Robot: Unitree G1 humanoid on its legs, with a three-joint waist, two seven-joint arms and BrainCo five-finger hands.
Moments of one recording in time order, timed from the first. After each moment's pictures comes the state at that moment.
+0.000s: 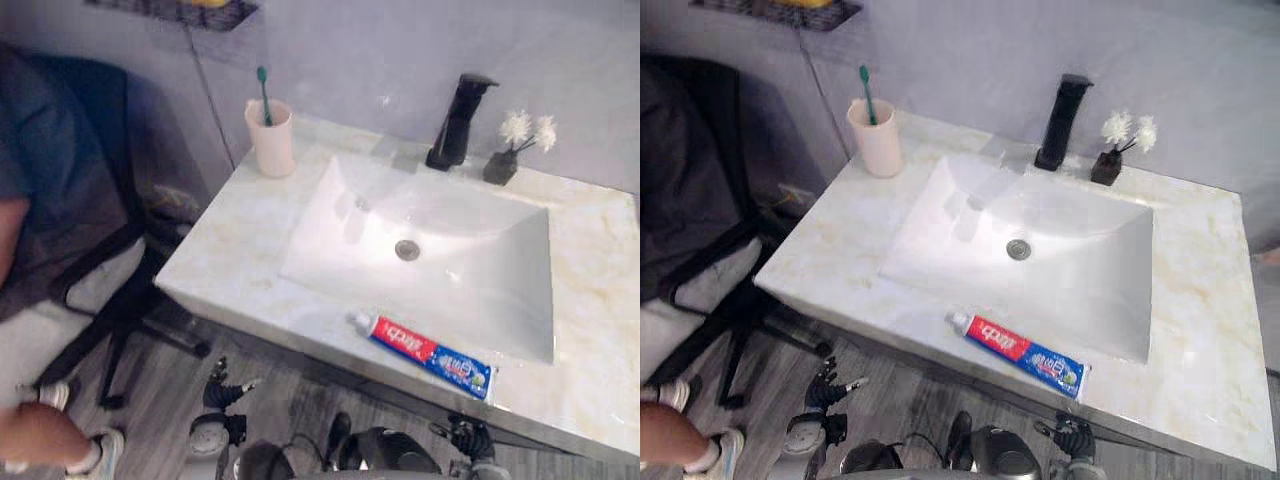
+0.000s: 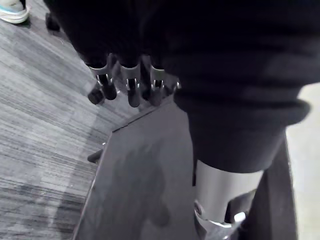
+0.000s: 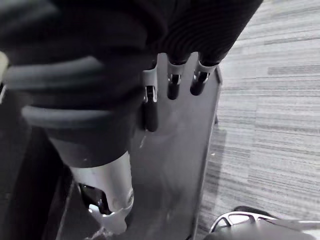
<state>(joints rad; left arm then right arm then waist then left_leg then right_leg) 0.17 0.08 0.13 0.59 0.06 -0.08 0.15 0.28 -0.02 -0.26 0.64 -0.03 -0.03 -0.13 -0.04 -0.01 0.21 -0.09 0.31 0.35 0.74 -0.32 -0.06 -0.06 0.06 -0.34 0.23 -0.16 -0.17</state>
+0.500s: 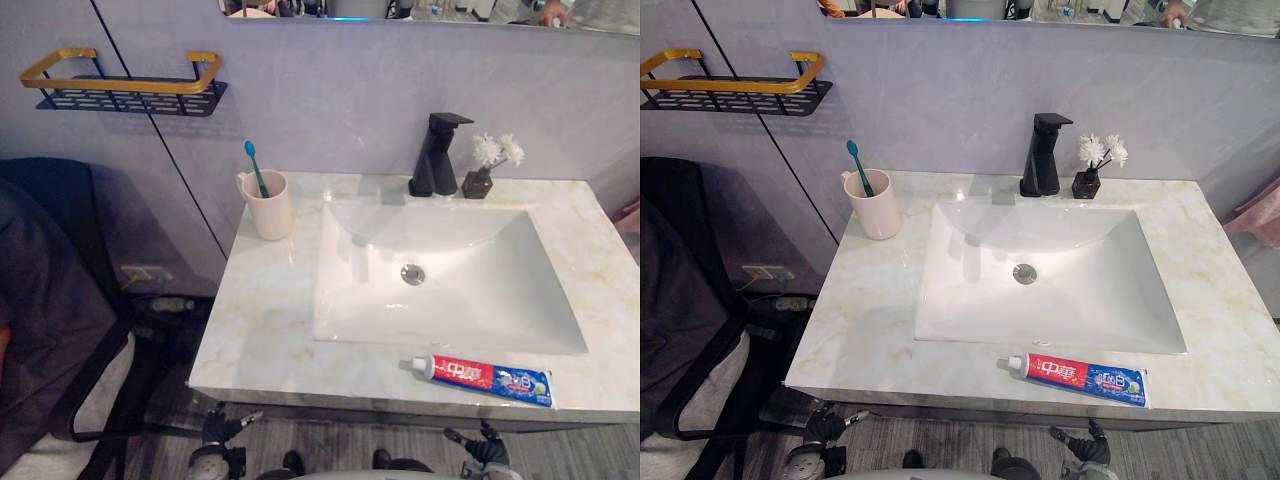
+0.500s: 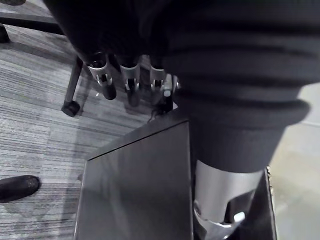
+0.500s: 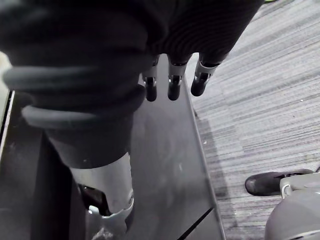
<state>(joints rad) 0.22 0.08 0.12 0.71 0.05 -0.08 0.15 0.20 -0.06 -0.34 0.79 -0.03 -0.04 -0.15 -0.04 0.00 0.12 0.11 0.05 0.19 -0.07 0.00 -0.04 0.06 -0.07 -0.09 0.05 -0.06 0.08</state>
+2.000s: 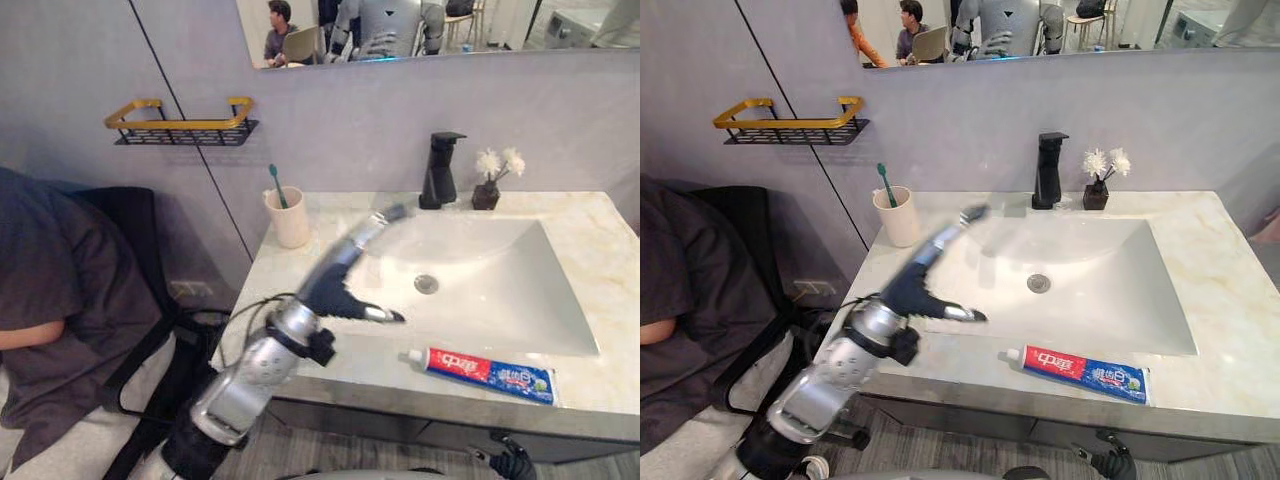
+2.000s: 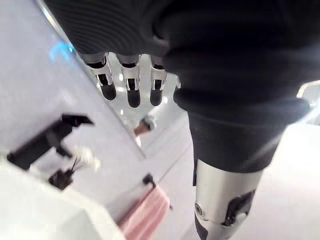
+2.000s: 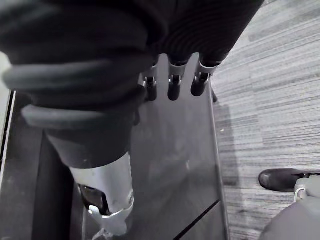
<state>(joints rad) -0.19 0.30 -0.63 -0.25 0.33 -0.22 0.03 0.29 -0.17 -0.28 0.74 0.00 -0.08 -0.08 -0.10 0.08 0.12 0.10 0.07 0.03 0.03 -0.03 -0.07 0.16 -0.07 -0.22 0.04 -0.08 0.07</state>
